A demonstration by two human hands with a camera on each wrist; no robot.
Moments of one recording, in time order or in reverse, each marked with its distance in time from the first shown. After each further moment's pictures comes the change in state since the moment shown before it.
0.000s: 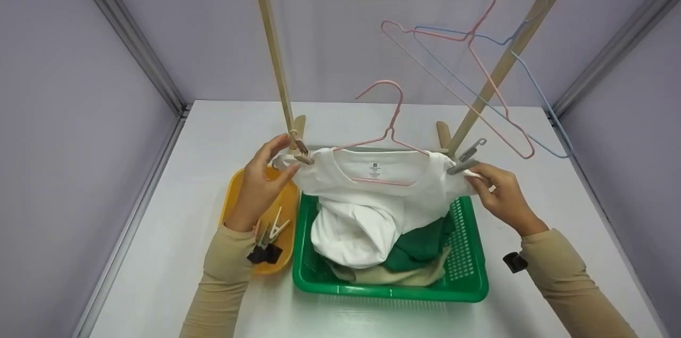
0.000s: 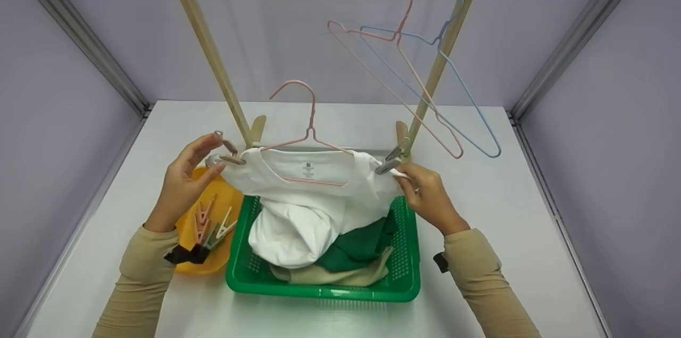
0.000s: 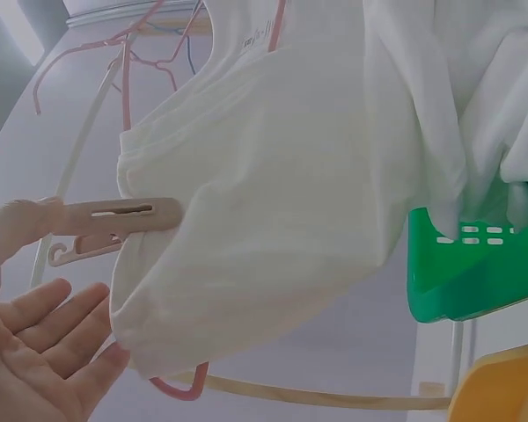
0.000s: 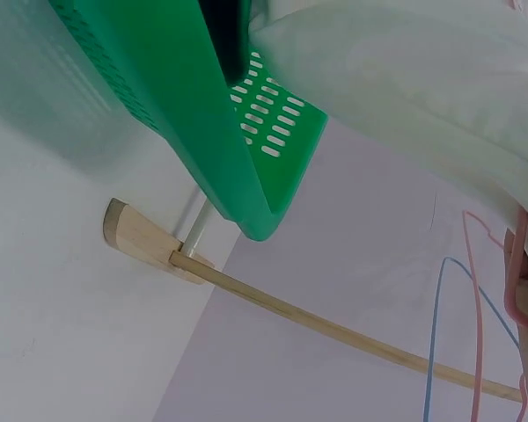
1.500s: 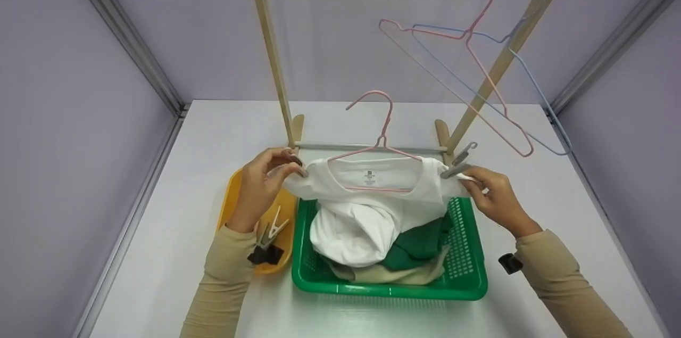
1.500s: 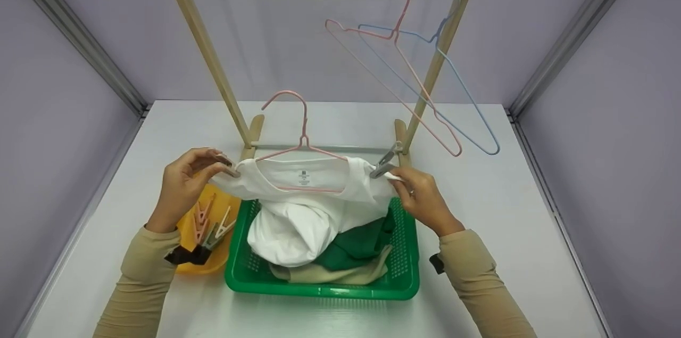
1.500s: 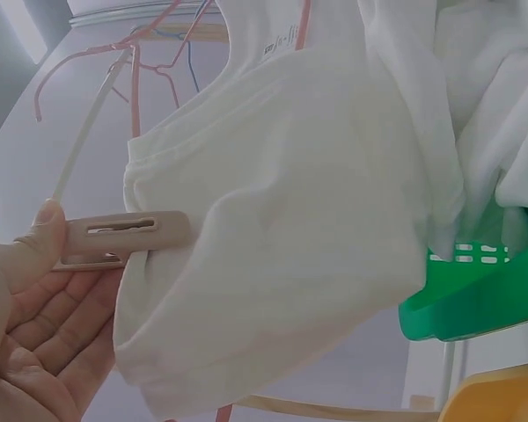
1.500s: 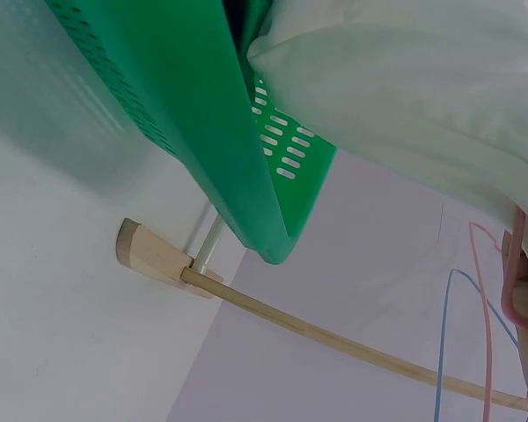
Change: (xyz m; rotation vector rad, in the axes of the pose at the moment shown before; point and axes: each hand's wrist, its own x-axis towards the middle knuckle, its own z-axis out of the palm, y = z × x) left_hand -0.001 -0.005 0.005 -0.044 0.044 0.061; right_hand -0.006 -0.002 0.007 -0.016 -0.029 0.013
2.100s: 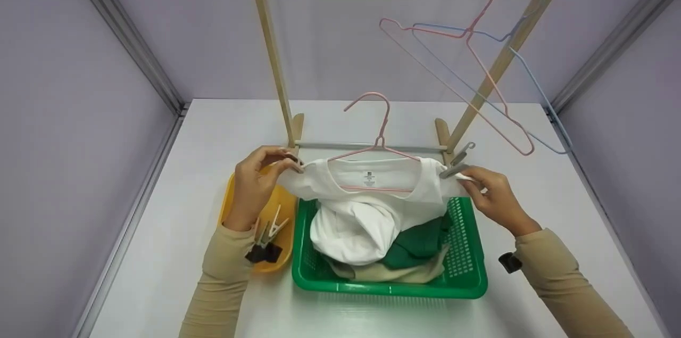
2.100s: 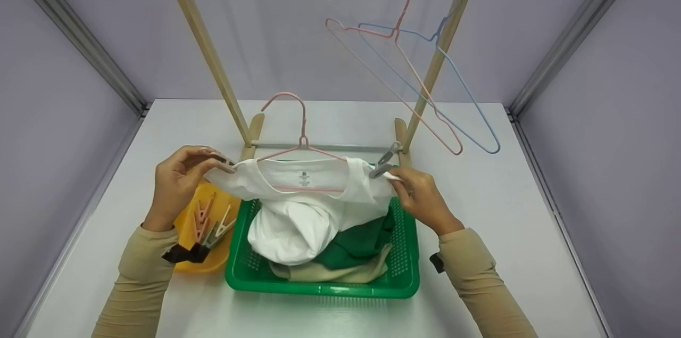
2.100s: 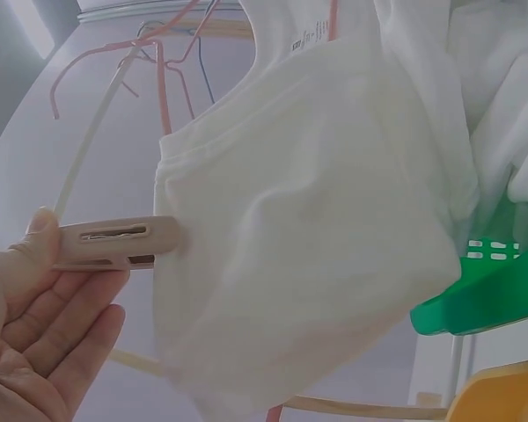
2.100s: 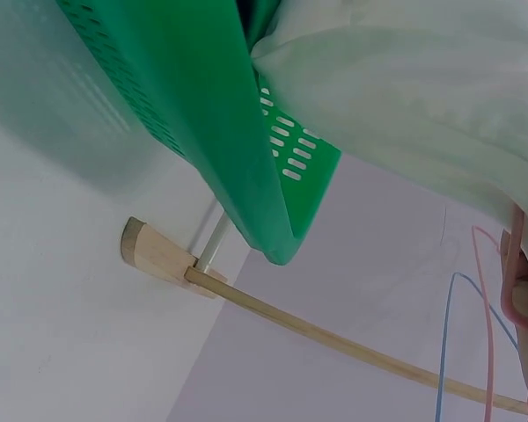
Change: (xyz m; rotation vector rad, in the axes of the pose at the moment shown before) left_hand 0.001 0.001 -0.005 0.022 0.089 0.035; right_hand -0.002 0.002 0.002 -0.006 -0.033 0.023
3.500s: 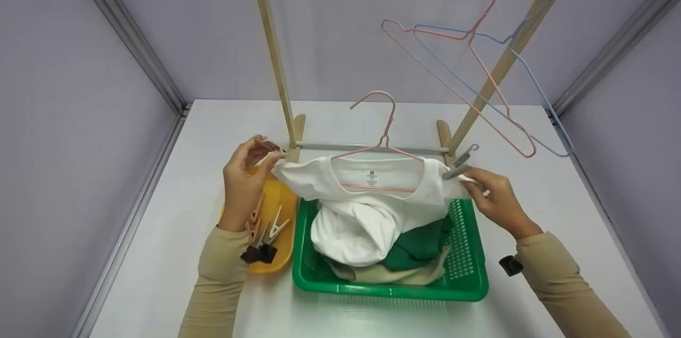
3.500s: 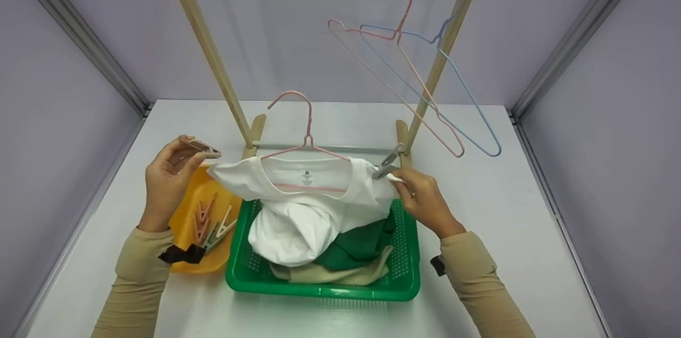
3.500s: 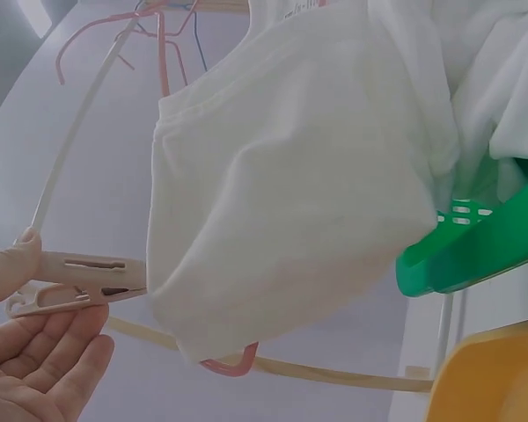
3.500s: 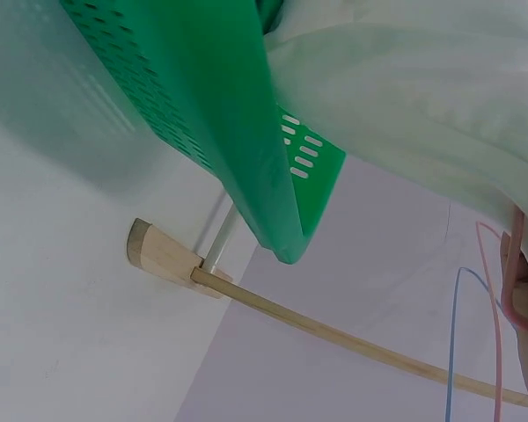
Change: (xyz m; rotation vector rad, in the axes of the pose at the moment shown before) left_hand 0.000 -0.011 -0.010 -0.024 0.139 -0.109; right_hand -0.001 0.003 0.000 0.032 0.022 -0.007
